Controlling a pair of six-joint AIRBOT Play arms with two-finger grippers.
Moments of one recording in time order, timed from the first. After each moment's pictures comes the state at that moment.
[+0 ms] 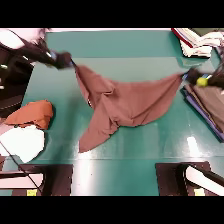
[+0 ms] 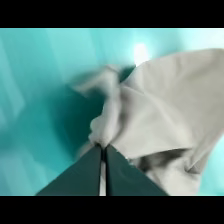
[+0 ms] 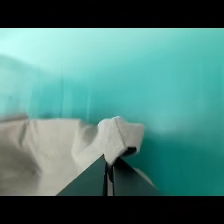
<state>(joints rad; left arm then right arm) -0.07 -1.39 1.71 0.94 -1.20 -1.38 -0.34 -1.09 1.14 -0.69 1.02 1.19</state>
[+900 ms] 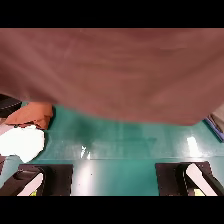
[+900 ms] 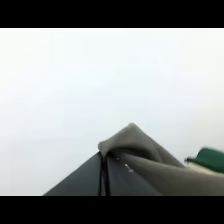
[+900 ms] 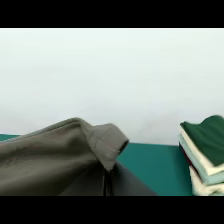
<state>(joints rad) -0.05 -0.86 2.07 1.22 -0.92 -1.39 -0.72 -0.92 2.07 -0.68 1.37 1.38</state>
